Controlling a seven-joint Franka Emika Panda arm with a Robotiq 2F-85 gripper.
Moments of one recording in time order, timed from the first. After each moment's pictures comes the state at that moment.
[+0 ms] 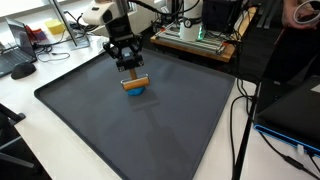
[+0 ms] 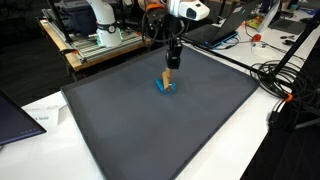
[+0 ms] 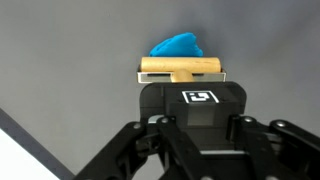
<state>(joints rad) -0.06 0.31 0.08 -1.96 -0.06 2.22 -0.89</state>
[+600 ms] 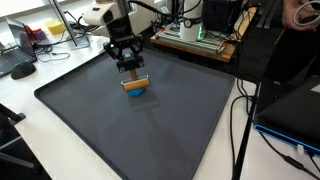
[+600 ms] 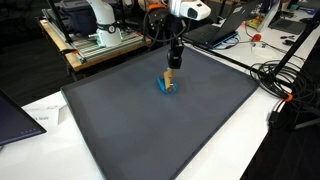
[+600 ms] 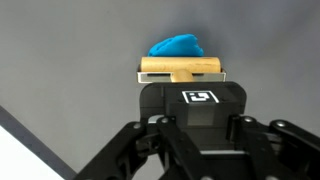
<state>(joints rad) -0.06 0.31 0.08 -1.96 -0.06 2.23 -0.87</state>
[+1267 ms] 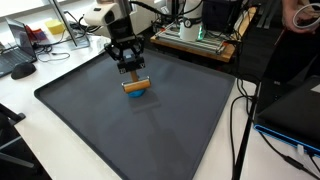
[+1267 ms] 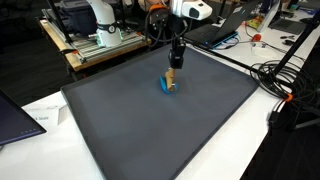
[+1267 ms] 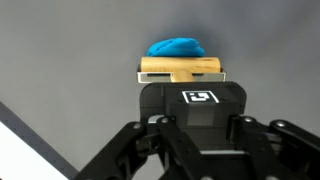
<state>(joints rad) -0.06 0.31 0.09 -1.96 -0.06 2.25 -0.87</state>
